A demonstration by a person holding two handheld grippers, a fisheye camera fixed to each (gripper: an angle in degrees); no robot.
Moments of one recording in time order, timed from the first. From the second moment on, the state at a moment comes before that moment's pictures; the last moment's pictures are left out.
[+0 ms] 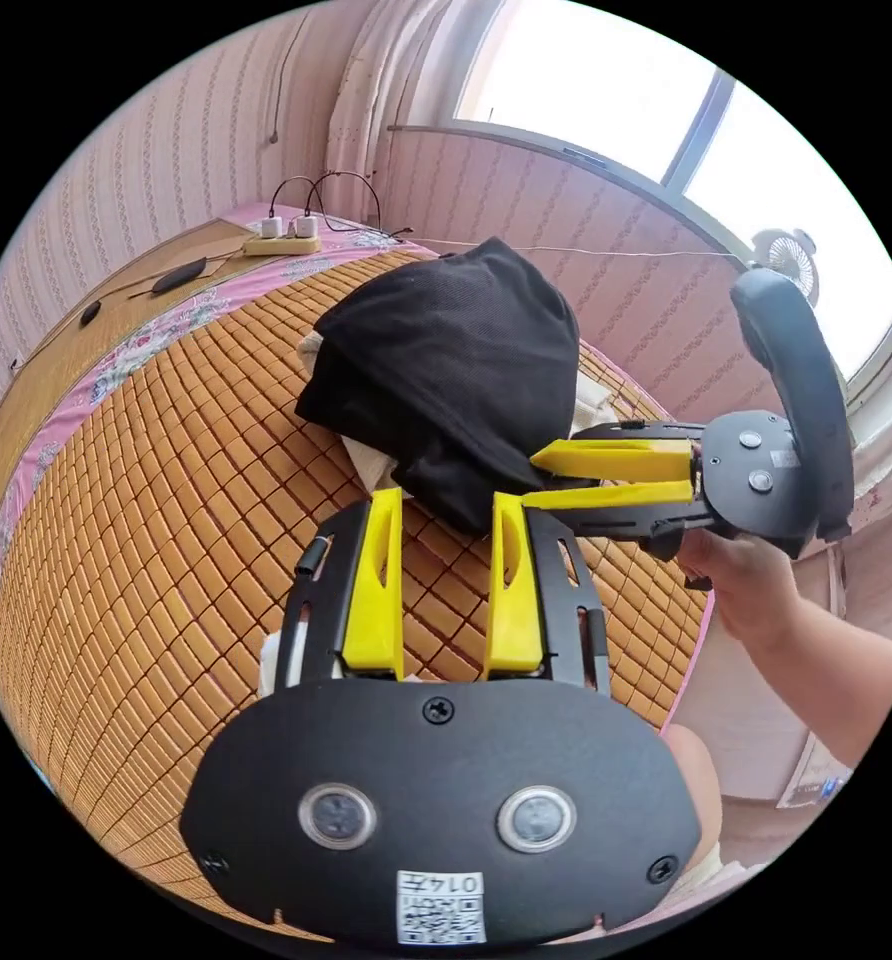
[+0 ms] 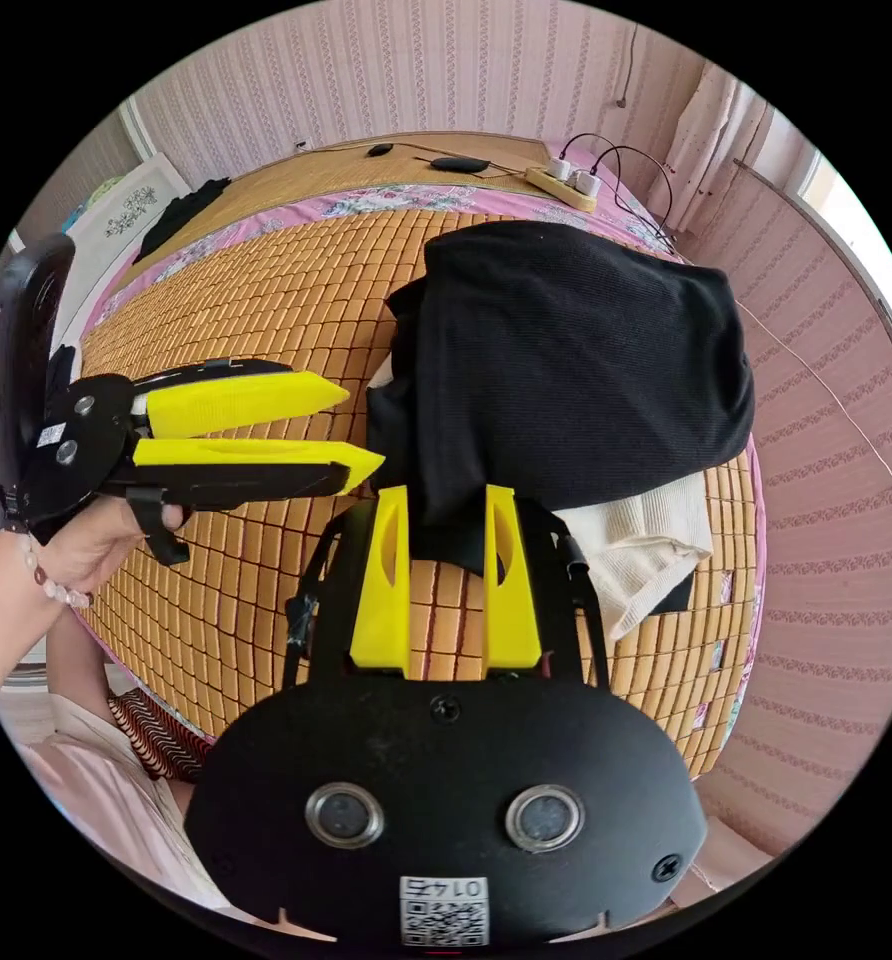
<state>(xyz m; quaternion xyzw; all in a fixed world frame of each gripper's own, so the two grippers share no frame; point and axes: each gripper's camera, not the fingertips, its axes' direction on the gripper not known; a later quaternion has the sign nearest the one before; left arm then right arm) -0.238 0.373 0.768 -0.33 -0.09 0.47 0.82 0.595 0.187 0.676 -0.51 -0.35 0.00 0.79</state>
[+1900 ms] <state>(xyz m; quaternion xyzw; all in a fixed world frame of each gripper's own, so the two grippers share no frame) -0.506 0.270 0.325 -0.33 -0.26 0.32 0.85 0.393 0.180 0.592 -0.60 -0.44 -0.05 0.67</state>
